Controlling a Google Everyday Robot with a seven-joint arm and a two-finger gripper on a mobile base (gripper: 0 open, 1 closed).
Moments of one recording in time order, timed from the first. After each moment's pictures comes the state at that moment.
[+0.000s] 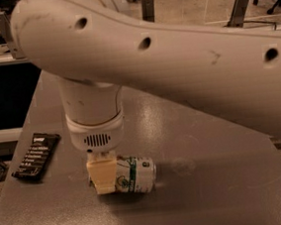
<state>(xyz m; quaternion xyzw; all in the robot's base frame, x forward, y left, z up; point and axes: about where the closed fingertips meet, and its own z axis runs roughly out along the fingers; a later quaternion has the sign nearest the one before) 0.360 0.078 0.862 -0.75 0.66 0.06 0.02</state>
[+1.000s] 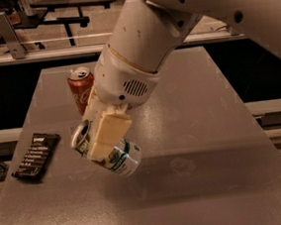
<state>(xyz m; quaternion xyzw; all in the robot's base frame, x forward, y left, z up) 0.379 0.078 0.939 -0.75 0.59 0.24 0.17</state>
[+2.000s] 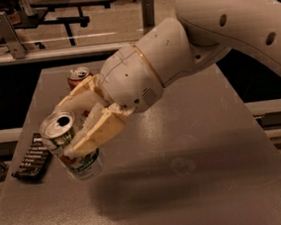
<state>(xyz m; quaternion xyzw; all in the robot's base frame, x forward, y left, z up) 0.368 0.104 0.973 -0.72 0.45 0.41 0.34</state>
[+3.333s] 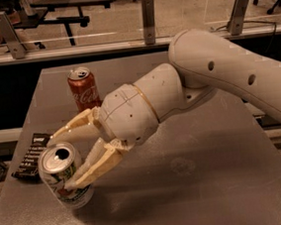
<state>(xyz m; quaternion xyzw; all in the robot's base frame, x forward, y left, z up) 0.339 0.116 0.934 -0.72 0.36 0.46 0.38</state>
